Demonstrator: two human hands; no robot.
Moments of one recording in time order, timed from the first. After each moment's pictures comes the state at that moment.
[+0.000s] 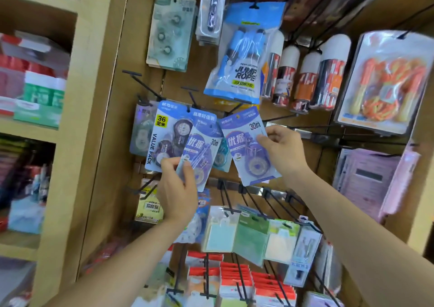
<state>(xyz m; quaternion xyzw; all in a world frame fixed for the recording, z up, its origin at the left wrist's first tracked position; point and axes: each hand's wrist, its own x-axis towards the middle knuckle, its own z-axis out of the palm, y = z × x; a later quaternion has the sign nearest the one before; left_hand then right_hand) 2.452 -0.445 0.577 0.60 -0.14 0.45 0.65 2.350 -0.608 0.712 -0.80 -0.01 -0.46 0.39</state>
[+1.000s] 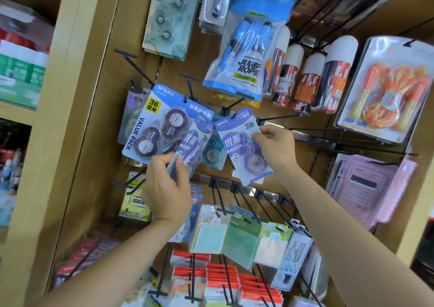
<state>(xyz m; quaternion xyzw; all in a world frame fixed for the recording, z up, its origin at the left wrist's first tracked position) 2.456 -0.454 0.567 0.57 -0.09 0.53 0.62 2.387 -0.625 0.717 -0.80 0.02 -0.47 0.36</state>
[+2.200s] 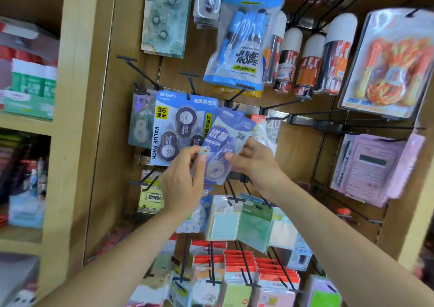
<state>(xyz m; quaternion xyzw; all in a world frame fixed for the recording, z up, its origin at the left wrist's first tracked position) 2.456 -0.437 0.572 0.59 -0.28 0.54 0.53 2.383 -0.586 0.648 -0.74 -0.13 -0.29 0.59</state>
